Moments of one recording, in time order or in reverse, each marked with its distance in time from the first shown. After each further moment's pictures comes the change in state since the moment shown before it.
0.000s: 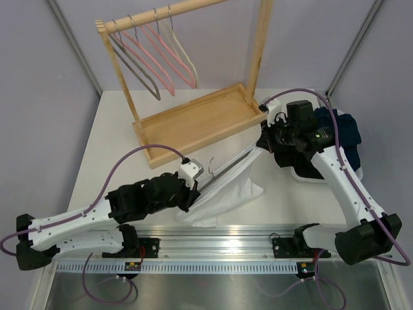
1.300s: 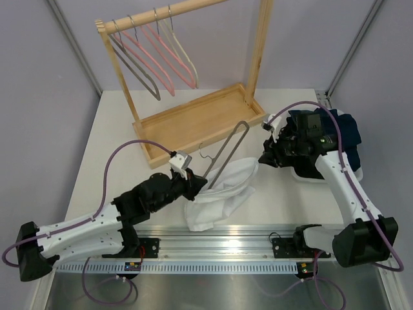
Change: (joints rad) left arm 0.109 -0.068 -0.255 0.524 -0.012 -0.097; right arm -0.144 -0.022 -0.172 -0.033 -0.338 -0.370
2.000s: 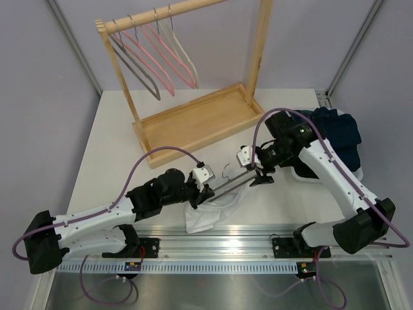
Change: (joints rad) left arm 0.055 0.179 0.014 -0.003 0.371 0.372; right arm 0.278 0.118 0.296 -0.530 -0.101 -0.909
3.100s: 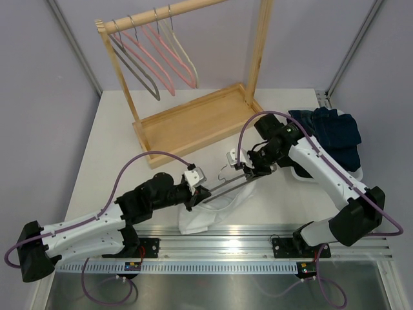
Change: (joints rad) left arm 0.000 -0.145 -0.047 -0.011 0.004 0.011; right arm 0.087 0.074 -0.068 0.058 0.186 0.187
